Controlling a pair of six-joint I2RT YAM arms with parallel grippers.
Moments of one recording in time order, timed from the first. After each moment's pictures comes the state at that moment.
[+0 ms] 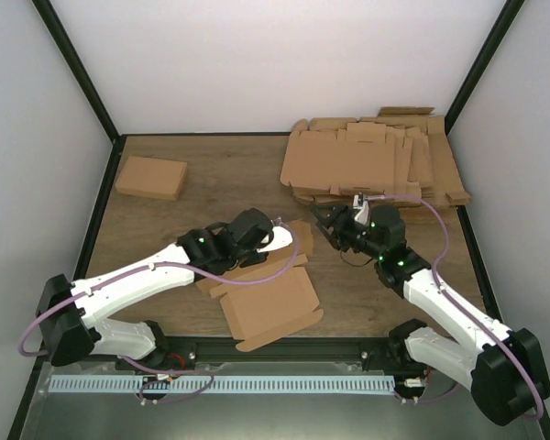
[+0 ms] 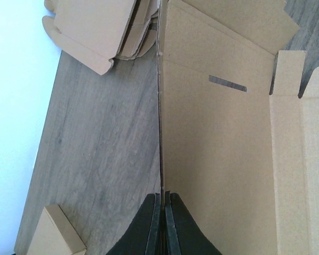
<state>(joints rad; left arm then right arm) -1.00 1.31 1.09 -0.64 -0.41 0.51 0.45 0.97 0.54 0.15 -0.40 1.27</state>
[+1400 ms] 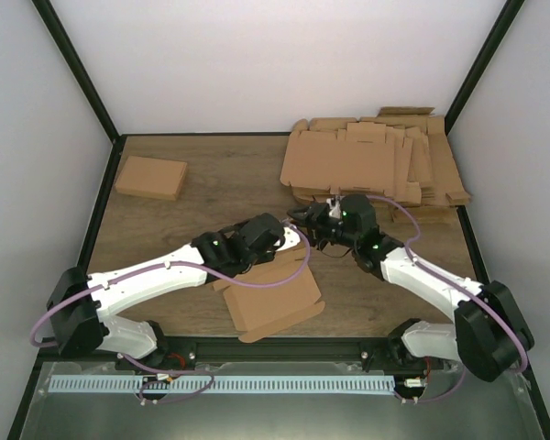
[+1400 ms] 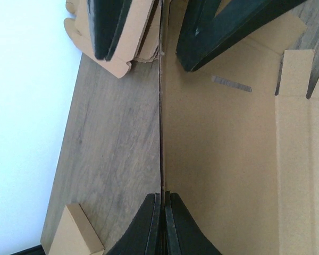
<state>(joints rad) -1.04 1.38 1.08 -0.54 -0.53 0.52 0.57 1.21 0.66 0.21 -0.44 1.57</state>
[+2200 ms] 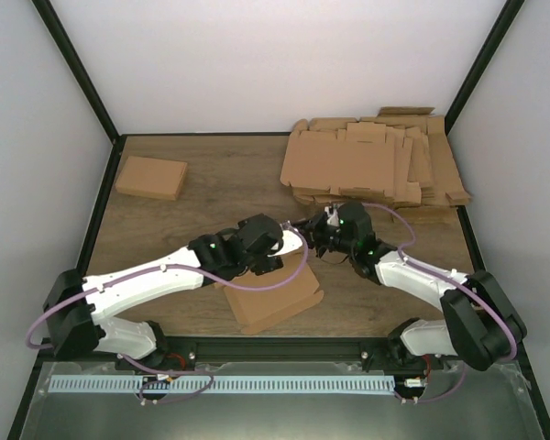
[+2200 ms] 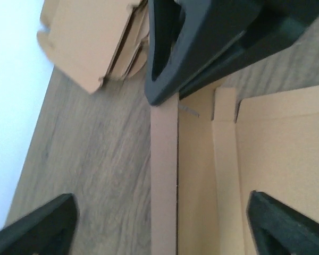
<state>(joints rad) -1.06 1.38 1.07 -0.54 -0.45 0.46 0.57 1.30 0.59 0.33 -0.45 1.56</state>
